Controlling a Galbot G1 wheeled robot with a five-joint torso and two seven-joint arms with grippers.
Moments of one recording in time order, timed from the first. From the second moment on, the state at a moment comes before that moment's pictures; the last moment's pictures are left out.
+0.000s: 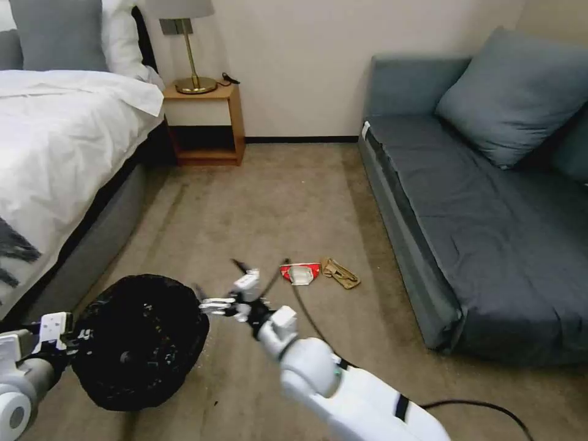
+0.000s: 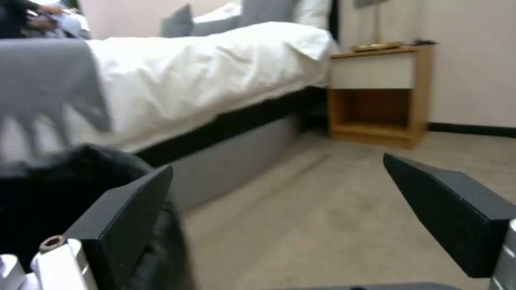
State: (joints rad) left arm 1.70 -1.09 -1.11 -2.07 -0.66 0.74 0.00; right arm -0.95 1.25 -0.35 1.73 0.33 0.07 0.16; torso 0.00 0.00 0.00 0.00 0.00
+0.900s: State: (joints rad) left arm 1.70 -1.09 -1.13 -2.07 -0.67 0.74 0.00; right arm -1.10 1.15 -0.25 1.76 0.28 0.11 0.11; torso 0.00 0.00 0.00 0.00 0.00
